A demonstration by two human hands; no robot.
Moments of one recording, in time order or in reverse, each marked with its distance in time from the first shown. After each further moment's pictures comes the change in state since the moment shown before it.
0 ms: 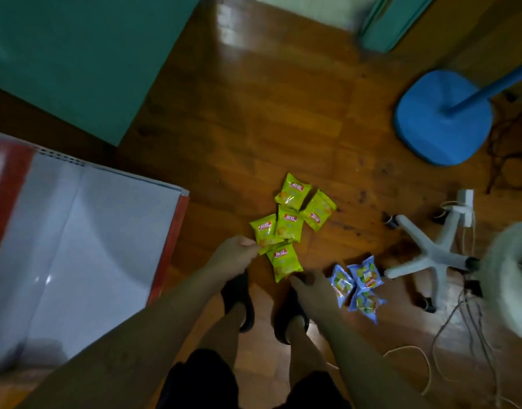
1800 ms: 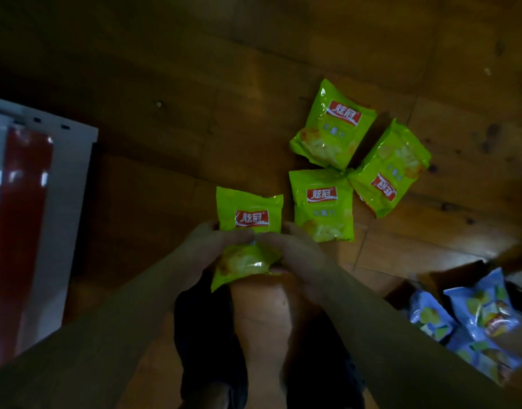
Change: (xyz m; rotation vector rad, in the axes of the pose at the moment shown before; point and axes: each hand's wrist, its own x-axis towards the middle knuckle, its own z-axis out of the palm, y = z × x) left_hand 0.433 -0.214 0.069 -0.296 -0.004 -0.164; right_hand 0.430 0.086 0.174 0.442 -0.368 0.057
